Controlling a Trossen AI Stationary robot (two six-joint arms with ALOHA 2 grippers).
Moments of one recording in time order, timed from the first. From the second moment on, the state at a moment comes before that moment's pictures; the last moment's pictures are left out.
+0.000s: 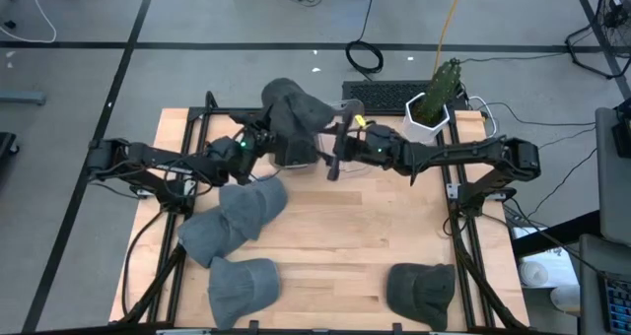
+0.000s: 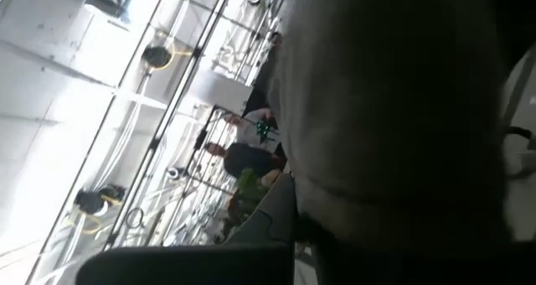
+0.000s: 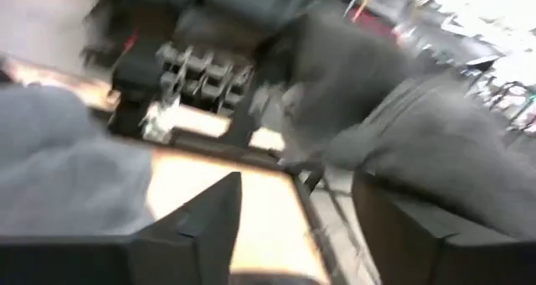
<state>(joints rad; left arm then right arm) 0.09 1.34 0.71 0.99 -1.08 1.44 -0.14 1.52 1.03 0.42 0.13 -0.39</state>
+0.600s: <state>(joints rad) 0.02 1.02 0.71 0.50 -0.83 1.03 -0.06 1.50 0.99 0.08 0.60 -0.65</state>
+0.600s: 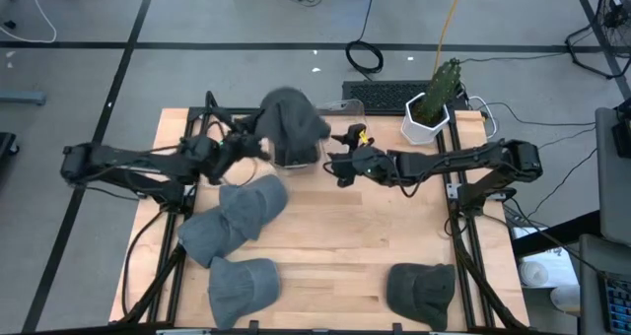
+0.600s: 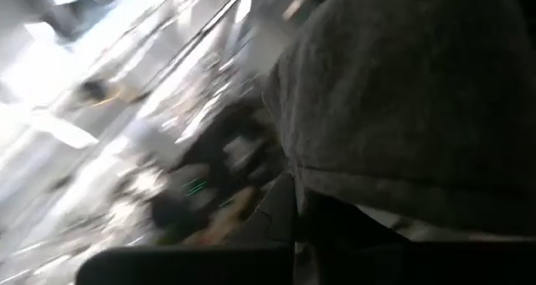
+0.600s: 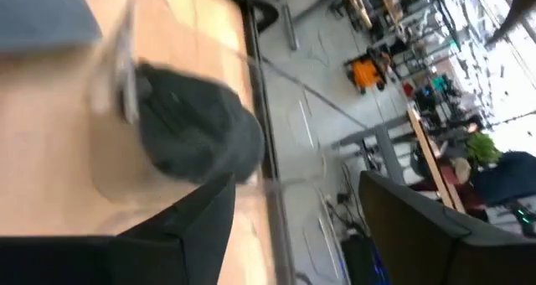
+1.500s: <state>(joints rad) 0.06 0.70 0.71 0.13 0.11 0.44 -0.05 1.48 0.84 0.85 0.02 -1.11</state>
